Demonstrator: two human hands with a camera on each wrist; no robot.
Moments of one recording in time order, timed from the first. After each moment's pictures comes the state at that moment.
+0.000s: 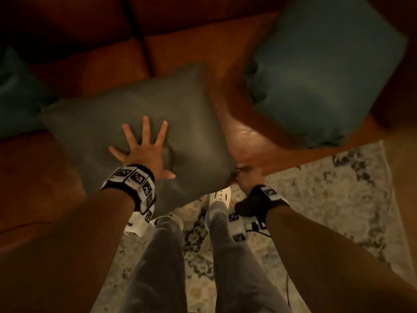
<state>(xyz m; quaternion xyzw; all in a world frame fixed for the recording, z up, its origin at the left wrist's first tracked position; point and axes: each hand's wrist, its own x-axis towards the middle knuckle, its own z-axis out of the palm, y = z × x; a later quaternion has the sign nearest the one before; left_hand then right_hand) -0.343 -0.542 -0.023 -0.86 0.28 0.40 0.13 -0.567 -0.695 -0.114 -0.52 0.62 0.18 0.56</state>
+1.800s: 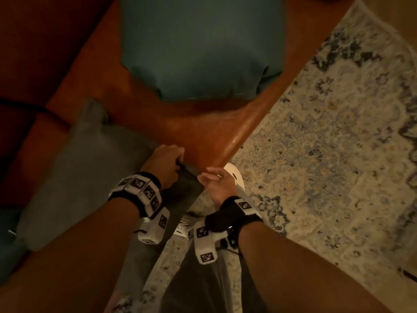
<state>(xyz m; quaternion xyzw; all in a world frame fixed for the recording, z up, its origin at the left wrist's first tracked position) -0.417 -0.689 -0.066 -0.68 0.59 0.42 0.14 -0.582 -0.652 -0.102 -0.14 0.70 -0.08 0.69</state>
